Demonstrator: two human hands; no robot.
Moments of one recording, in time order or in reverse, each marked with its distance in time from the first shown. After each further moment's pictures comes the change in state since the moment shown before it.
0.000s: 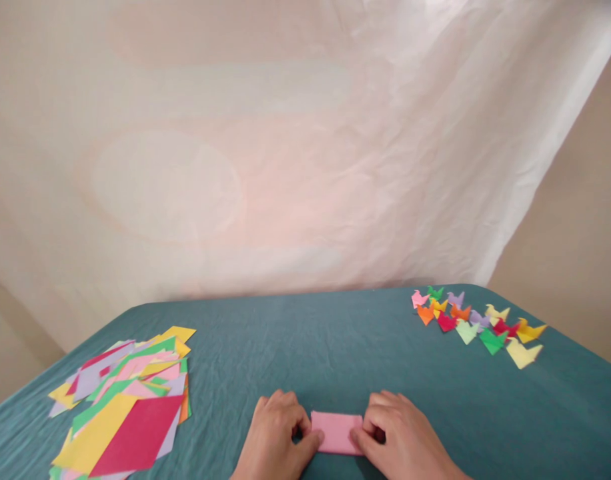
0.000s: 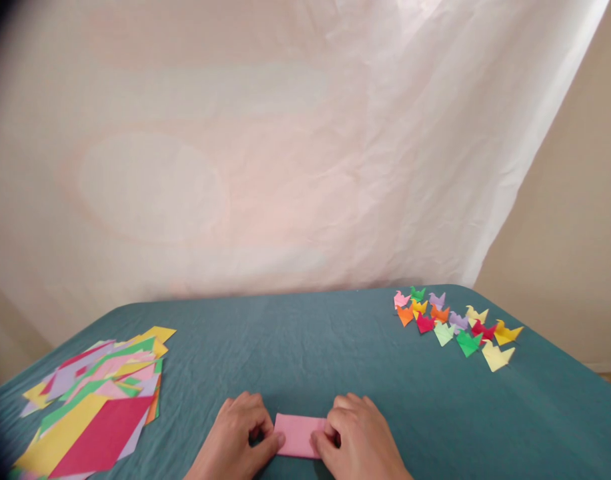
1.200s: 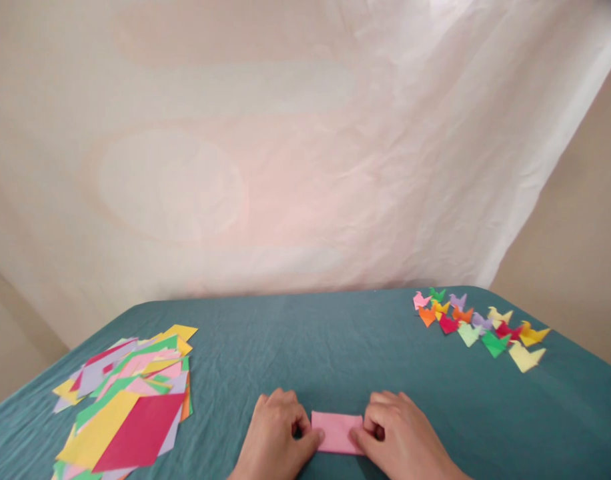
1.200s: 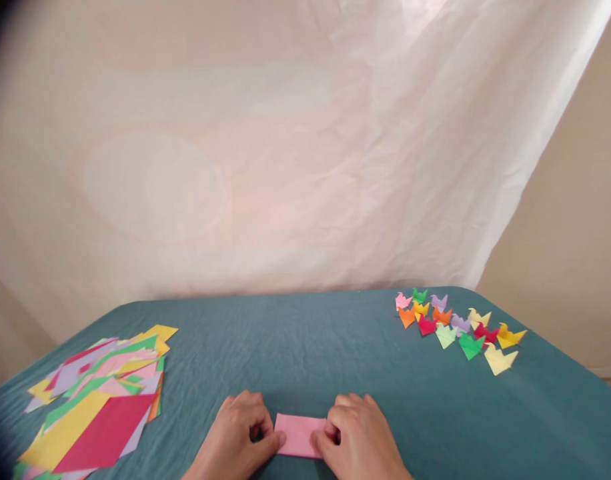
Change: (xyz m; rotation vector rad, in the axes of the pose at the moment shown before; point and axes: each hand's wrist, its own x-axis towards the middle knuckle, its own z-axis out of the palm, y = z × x) left_hand 0.001 -0.004 0.003 -0.009 0.024 0.005; right_hand 0.003 -0.003 -0.005 -0.005 -0.028 0.044
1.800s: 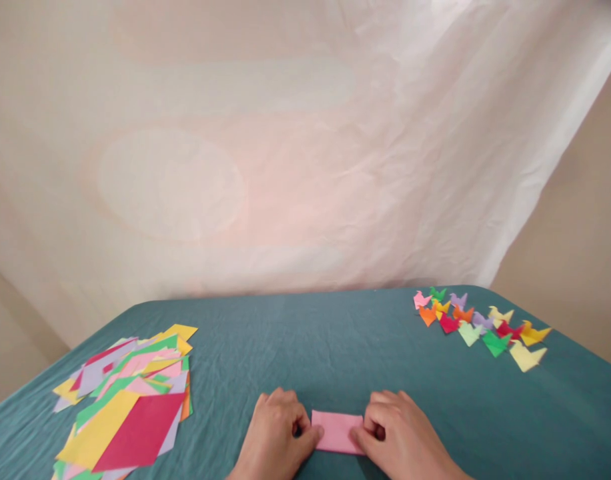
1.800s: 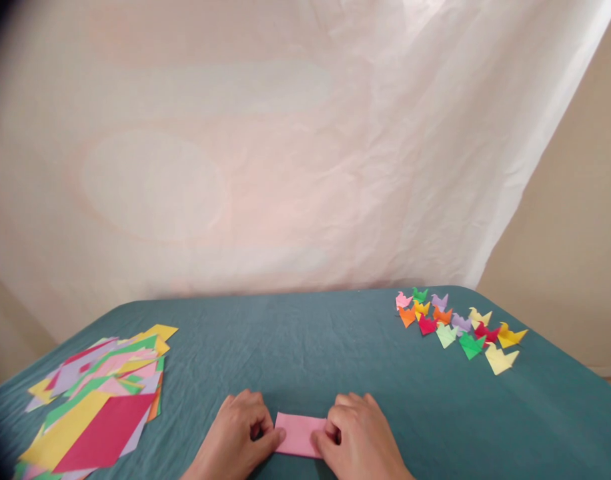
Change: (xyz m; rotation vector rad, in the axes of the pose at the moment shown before) left_hand 0.001 -0.001 0.000 0.009 -0.008 -0.002; right_hand 0.000 -0.001 -0.001 0.012 -0.002 -0.006
